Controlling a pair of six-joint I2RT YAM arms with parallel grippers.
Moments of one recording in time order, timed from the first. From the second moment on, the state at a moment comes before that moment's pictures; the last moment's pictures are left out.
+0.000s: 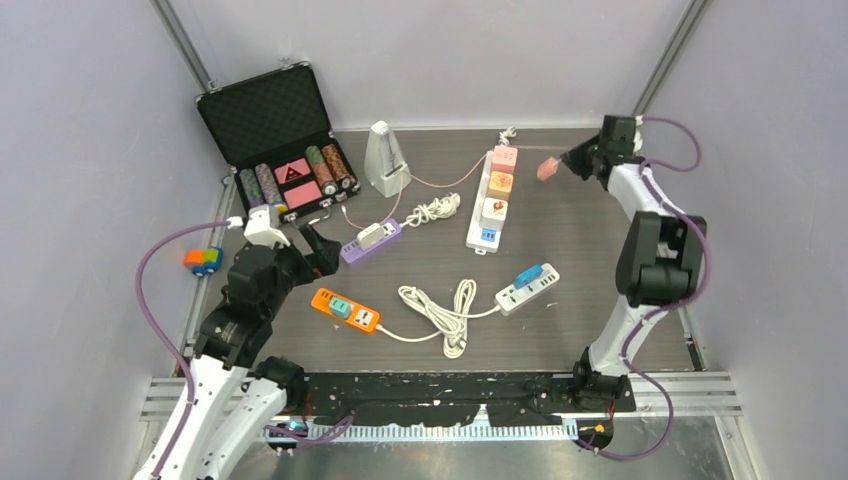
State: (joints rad) left arm -0.34 0.55 0.71 -0.52 -0.17 -0.54; right arm -0.13 1.93 1.43 -0.19 -0.11 0.95
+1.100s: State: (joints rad) left arm -0.66 0.69 0.70 -0.03 0.37 -0.28; right arm 0.49 1.06 1.17 -0.51 -0.16 0.61
